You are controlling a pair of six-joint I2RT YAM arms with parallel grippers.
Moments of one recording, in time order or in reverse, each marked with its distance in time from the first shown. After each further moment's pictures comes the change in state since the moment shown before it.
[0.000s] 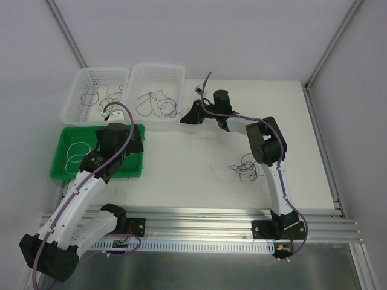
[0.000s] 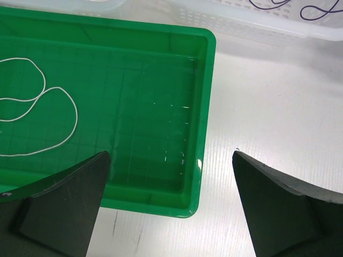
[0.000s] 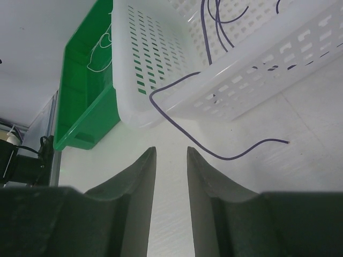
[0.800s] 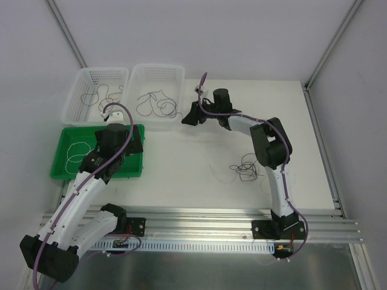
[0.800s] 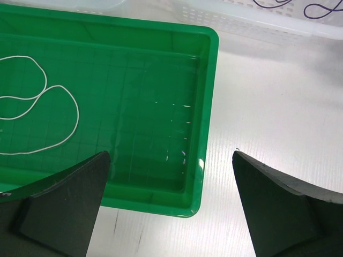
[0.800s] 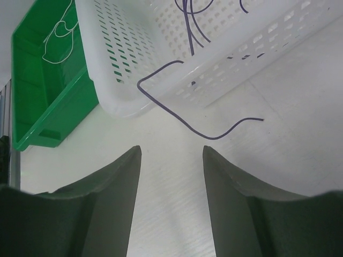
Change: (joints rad) left arm 0.006 -0.006 -0.009 0.001 0.002 0.001; right arm 0.011 -0.099 -0.049 -0.179 0.152 -0.204
